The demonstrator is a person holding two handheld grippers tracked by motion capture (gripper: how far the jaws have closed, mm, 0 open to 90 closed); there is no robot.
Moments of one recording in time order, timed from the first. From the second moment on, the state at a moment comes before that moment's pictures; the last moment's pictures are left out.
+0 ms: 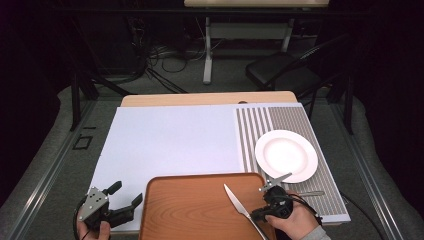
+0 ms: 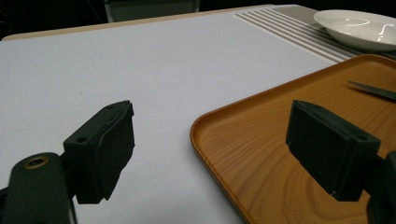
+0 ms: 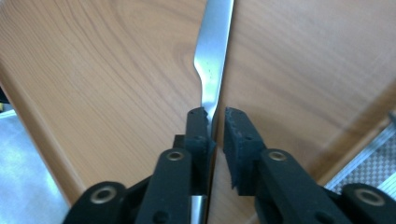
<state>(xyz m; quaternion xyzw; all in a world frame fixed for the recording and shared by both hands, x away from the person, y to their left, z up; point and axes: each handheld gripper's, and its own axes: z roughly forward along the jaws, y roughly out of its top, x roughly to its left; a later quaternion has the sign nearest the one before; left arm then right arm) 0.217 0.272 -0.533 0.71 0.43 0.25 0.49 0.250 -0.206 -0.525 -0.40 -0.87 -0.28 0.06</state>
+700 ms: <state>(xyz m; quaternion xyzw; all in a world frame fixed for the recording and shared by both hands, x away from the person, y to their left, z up) 0.218 0.273 -0.534 0.71 0.43 0.25 0.49 0.249 -0.192 -0.539 -0.36 -0.89 -0.29 0.03</state>
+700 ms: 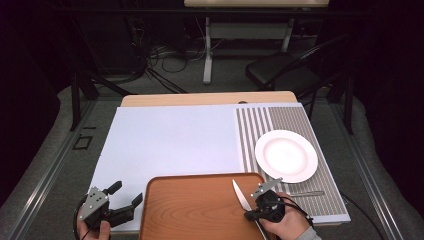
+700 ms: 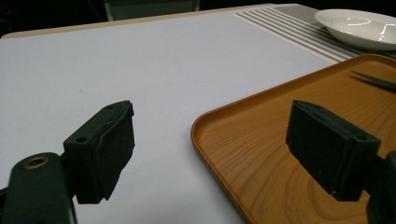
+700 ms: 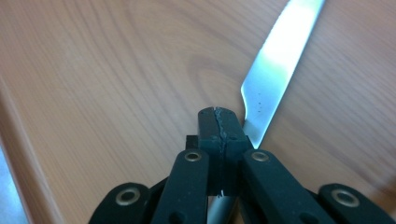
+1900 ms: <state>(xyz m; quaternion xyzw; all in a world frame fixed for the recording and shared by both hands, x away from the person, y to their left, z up) 0.212 0.277 -0.535 0.71 0.44 0.26 0.49 0.250 -0.227 -0.533 -0.39 -0.86 -0.33 0.02</state>
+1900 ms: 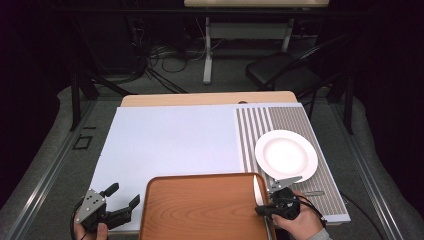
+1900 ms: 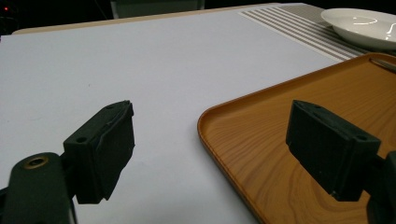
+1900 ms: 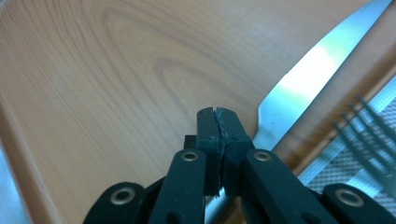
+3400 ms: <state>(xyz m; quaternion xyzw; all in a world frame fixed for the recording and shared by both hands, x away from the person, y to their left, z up) 0.210 0.278 -0.534 0.70 0.44 0.26 0.49 0.260 -0.279 -0.509 -0.35 -0.79 -0.45 -0.21</state>
